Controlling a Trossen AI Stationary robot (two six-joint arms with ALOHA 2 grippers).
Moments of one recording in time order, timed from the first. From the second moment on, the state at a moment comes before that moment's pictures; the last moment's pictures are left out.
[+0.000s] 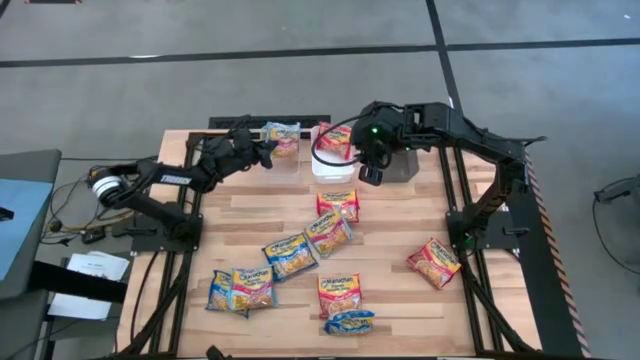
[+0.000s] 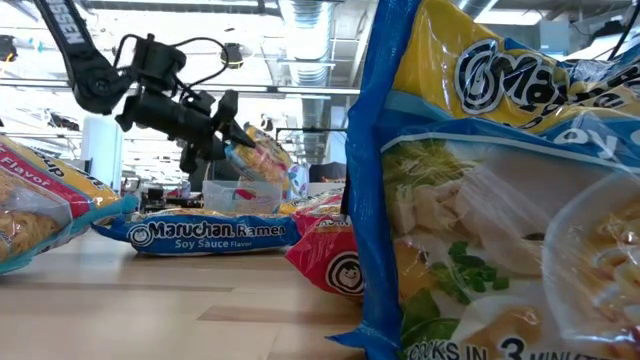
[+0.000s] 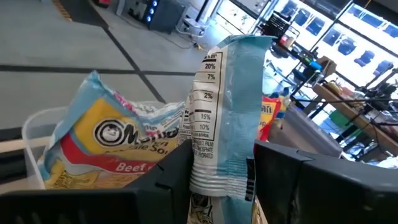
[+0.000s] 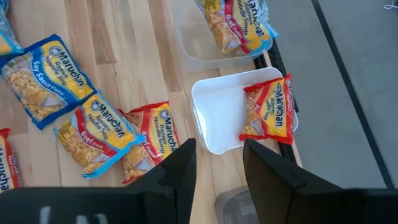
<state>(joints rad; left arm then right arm) 0.73 1.41 0.36 0.96 -0.01 -0.53 -0.20 1.65 2.01 -1.29 0.21 -0.08</state>
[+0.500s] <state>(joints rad) 0.79 1.61 0.37 1.12 0.03 -0.52 -0.20 1.65 2.01 -1.30 0.21 -0.08</state>
